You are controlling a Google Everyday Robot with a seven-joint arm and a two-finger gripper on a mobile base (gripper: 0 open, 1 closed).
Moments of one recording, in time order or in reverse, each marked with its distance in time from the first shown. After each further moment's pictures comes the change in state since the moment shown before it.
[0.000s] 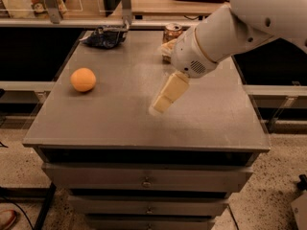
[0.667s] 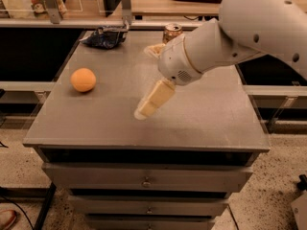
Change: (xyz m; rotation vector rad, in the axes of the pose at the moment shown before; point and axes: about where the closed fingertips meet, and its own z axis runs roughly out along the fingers) arm -0.018 0.007 0.025 0.014 -0.107 -0.054
